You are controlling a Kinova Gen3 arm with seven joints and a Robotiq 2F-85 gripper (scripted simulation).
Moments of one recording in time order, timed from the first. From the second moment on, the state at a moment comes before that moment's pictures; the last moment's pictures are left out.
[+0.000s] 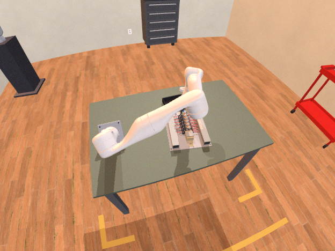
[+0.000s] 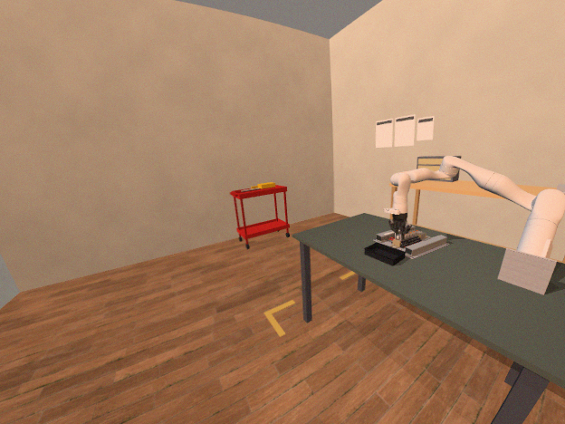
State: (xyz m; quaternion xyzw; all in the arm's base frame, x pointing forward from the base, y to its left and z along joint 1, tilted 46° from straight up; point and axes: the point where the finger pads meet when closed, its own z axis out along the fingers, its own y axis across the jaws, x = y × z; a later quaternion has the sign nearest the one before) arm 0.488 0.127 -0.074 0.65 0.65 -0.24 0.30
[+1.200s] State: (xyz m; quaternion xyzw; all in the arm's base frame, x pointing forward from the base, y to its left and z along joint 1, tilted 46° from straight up) arm 0.487 0.127 -0.074 0.64 0.66 -0.23 0.31
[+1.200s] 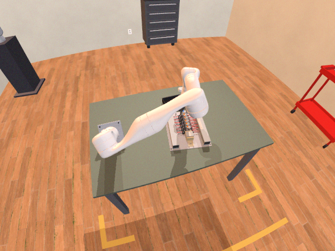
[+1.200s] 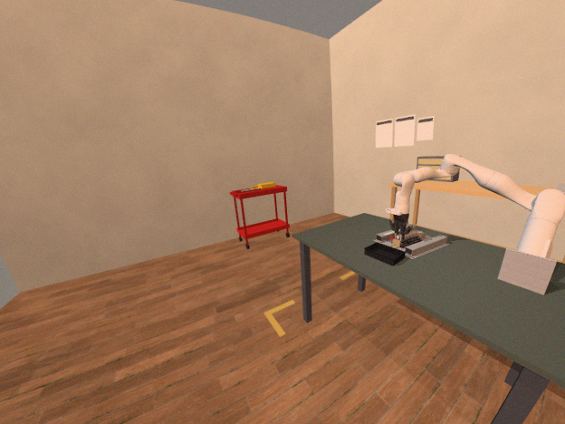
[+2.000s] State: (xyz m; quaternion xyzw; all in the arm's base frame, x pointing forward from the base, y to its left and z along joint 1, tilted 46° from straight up) arm 0.485 0.127 -0.074 0.64 0.66 -0.21 0.33
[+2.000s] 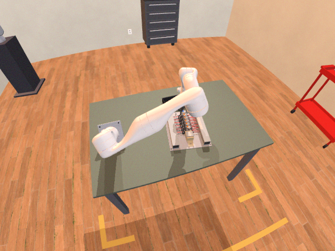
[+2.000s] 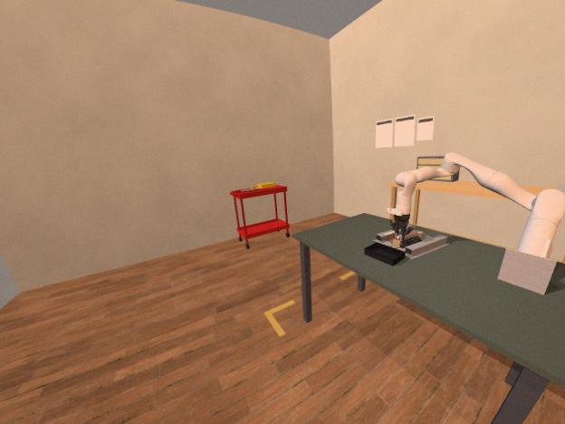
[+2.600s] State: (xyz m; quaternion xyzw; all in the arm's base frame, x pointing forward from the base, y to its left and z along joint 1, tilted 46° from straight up) arm 0.485 0.127 -0.074 0.63 0.67 -0.20 0.34
